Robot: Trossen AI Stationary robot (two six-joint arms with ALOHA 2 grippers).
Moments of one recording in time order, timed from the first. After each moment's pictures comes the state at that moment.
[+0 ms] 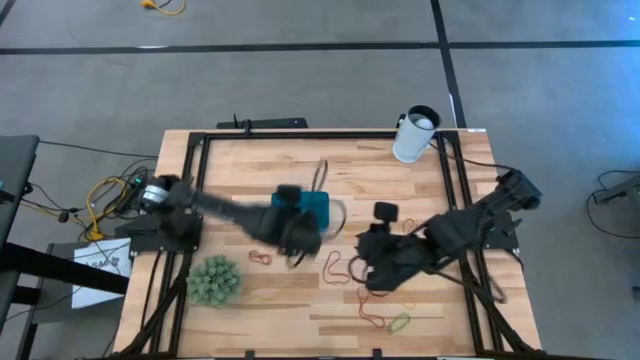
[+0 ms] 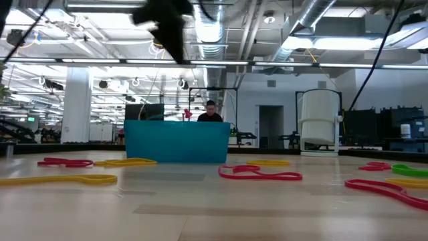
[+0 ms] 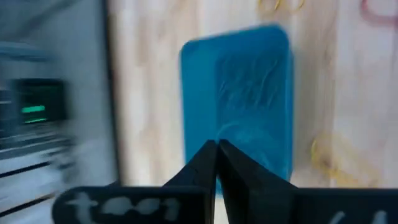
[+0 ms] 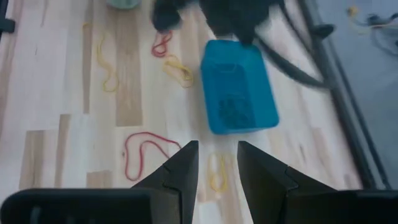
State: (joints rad) left arm -0.22 1.83 1.65 -1.20 -0.59 -0.08; right arm 0.56 1.64 1.74 -1.18 0.60 0.39
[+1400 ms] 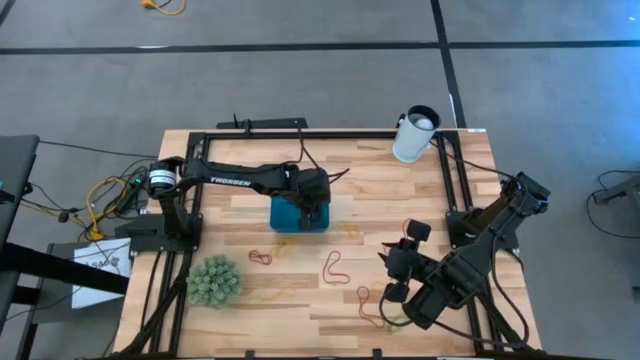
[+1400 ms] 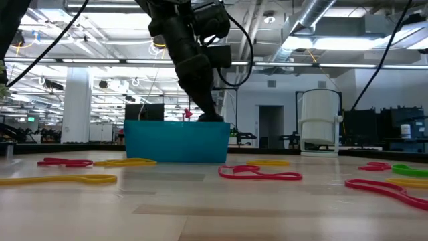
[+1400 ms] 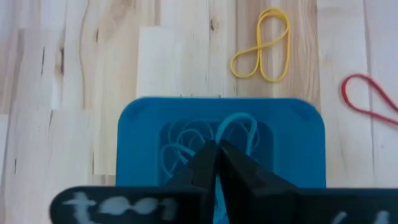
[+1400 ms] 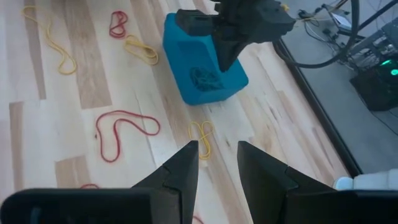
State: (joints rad) left arm 0.14 1.84 1.34 -0.55 0.01 0.13; right arm 0.78 1.62 1.51 -1.33 0.87 0.89
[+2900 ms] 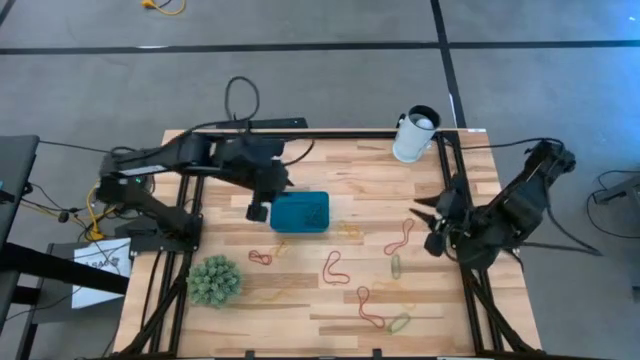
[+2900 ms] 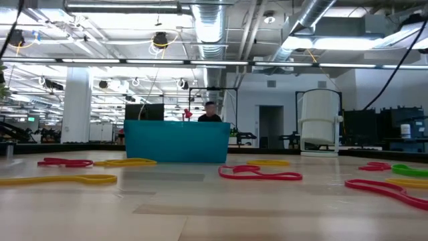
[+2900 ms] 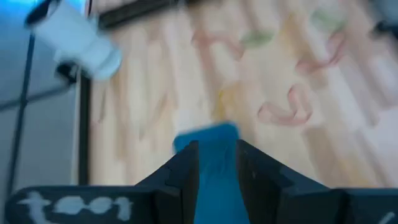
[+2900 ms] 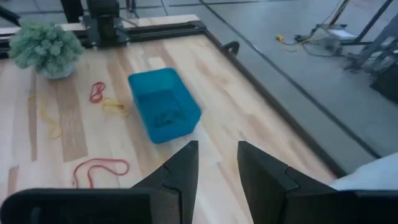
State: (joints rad) left arm 0.03 1.42 1.68 -1.03 0.00 0.31; right arm 0.79 1.04 1.17 -1.24 1.00 0.87
